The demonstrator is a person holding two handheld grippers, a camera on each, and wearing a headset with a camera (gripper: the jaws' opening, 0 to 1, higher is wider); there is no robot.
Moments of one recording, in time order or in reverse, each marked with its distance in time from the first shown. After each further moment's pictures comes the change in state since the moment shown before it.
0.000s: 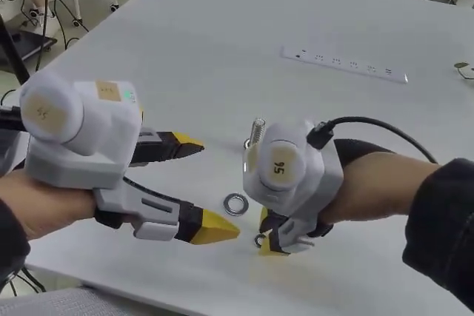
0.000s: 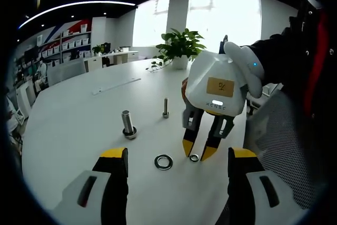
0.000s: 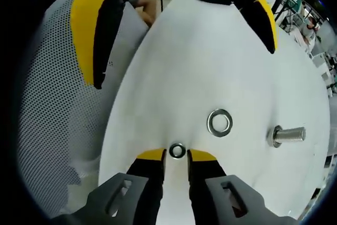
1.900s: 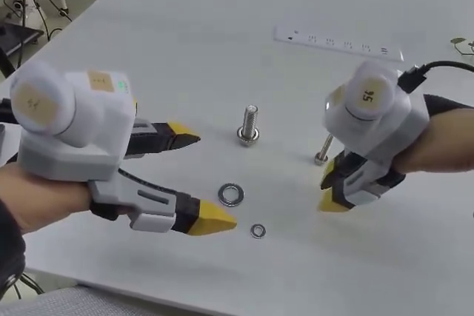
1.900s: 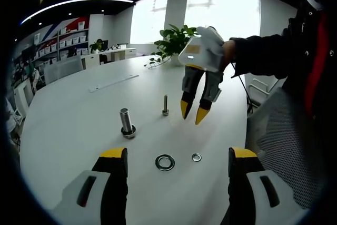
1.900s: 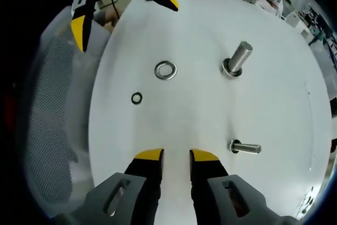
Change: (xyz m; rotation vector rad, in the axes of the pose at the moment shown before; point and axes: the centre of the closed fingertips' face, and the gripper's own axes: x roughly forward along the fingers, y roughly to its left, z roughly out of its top) left arm 0.010 0.003 -0.002 -0.001 0.027 -0.021; right arm -0.041 -0.033 -0.075 0.299 -0.035 -0.037
